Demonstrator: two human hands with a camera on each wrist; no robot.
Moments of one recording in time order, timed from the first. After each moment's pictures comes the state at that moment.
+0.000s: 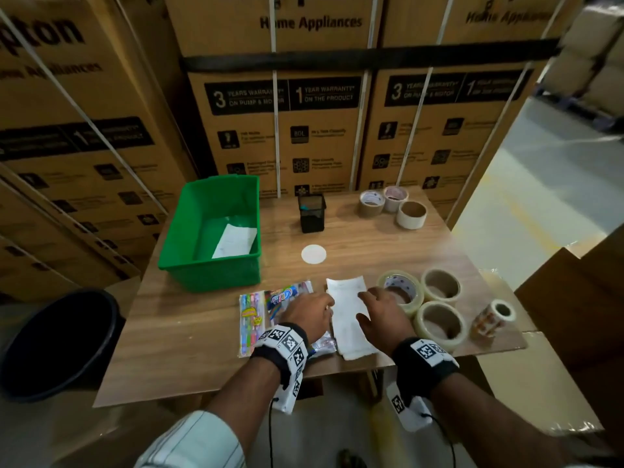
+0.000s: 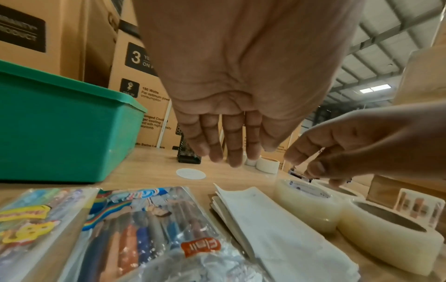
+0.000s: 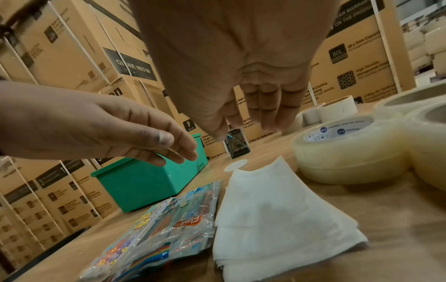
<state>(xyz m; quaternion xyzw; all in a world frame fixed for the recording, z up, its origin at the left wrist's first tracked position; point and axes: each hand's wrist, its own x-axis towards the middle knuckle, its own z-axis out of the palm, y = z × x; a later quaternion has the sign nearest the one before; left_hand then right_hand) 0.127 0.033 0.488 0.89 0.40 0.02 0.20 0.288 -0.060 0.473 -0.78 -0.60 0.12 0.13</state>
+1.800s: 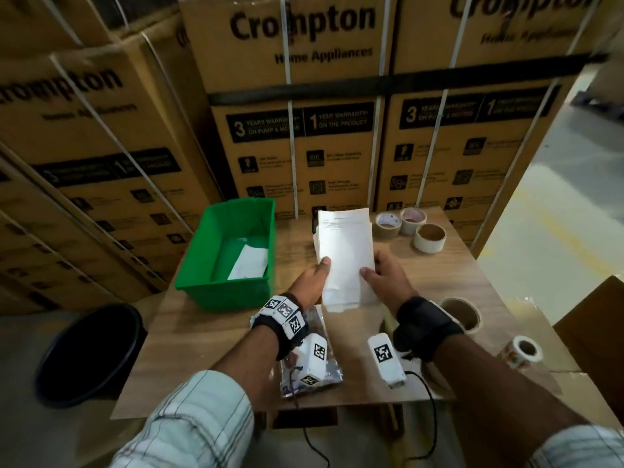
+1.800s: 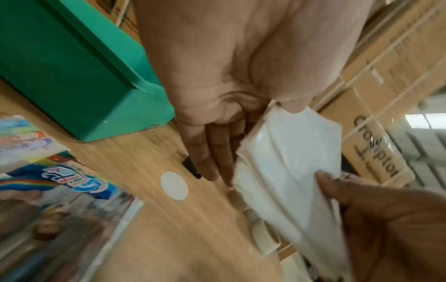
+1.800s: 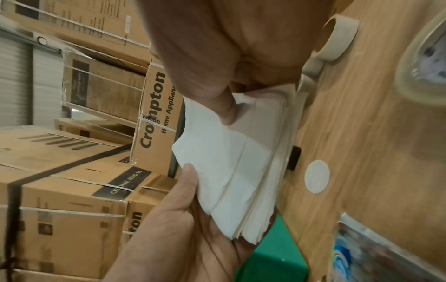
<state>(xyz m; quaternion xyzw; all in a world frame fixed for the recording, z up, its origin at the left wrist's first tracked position) 0.164 0.091 0.552 0.63 0.50 0.19 0.56 0.318 0.021 0.556 -0.68 -0.39 0.38 0.49</state>
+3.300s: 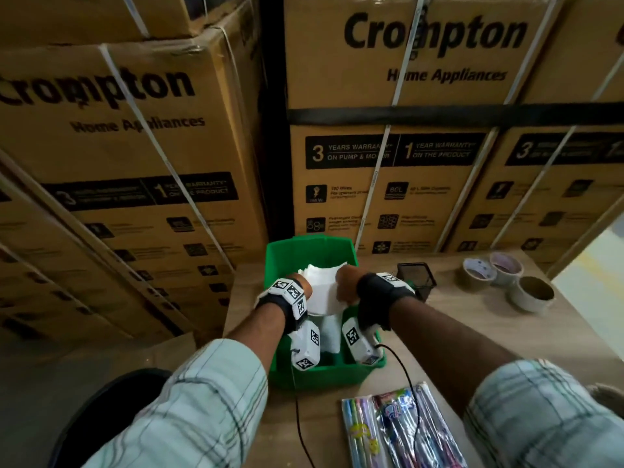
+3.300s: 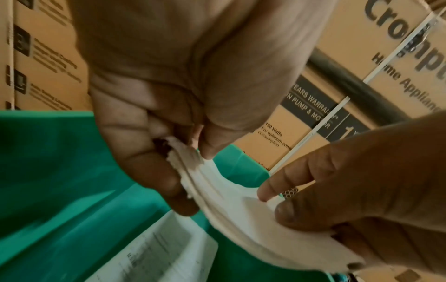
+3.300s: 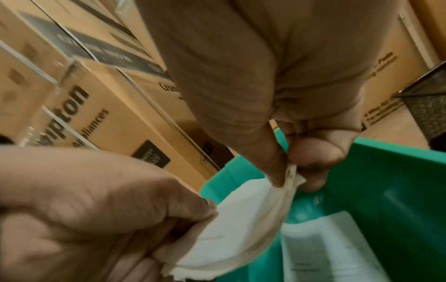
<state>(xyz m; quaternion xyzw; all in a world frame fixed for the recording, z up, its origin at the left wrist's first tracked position) -0.004 0.368 0.573 0.82 0.51 -0.23 0.14 0.125 0.323 0.586 -0.77 -0.55 0.32 0.00</state>
